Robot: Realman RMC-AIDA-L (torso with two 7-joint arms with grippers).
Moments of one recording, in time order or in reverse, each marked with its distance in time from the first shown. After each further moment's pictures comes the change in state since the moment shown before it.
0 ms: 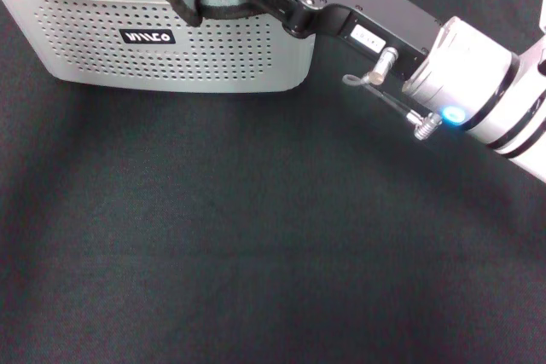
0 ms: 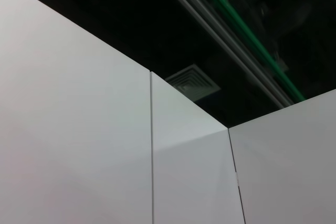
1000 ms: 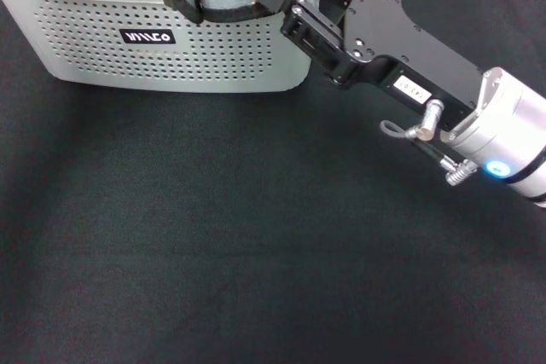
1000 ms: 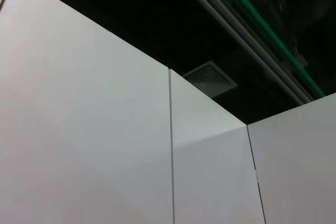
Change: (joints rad) left arm 0.005 0.000 -0.011 -0.002 0.000 -0.033 0.003; right arm -0.123 -0.009 -0.011 -0.012 -0.043 -0.150 -0.002
